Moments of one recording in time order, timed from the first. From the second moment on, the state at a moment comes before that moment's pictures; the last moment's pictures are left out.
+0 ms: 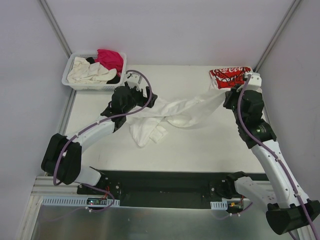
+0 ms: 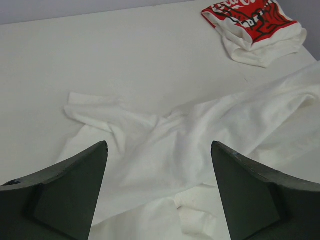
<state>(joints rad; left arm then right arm) -0.47 1.41 0.87 0.35 0.14 -0.25 0.34 0.93 1.03 -0.32 0.30 0.24</state>
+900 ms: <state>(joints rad) -0.36 1.97 1.31 0.26 0.00 -0.18 0.28 0.81 0.88 -0.35 0.30 0.29</state>
